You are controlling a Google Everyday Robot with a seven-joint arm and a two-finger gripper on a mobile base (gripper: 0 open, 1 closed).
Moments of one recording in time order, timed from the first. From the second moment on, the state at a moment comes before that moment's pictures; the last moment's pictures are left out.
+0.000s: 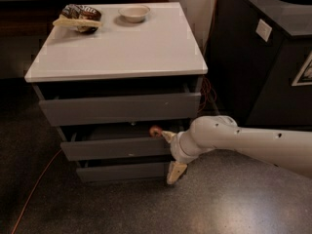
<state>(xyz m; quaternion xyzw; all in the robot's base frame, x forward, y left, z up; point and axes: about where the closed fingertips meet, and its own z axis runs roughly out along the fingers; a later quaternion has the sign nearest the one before) 0.548 -0.061 0.569 -0.72 0.64 0.05 0.26</state>
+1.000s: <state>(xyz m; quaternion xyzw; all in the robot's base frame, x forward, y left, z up) 0.631 -0.047 0.485 -0.71 0.65 0.07 0.27</state>
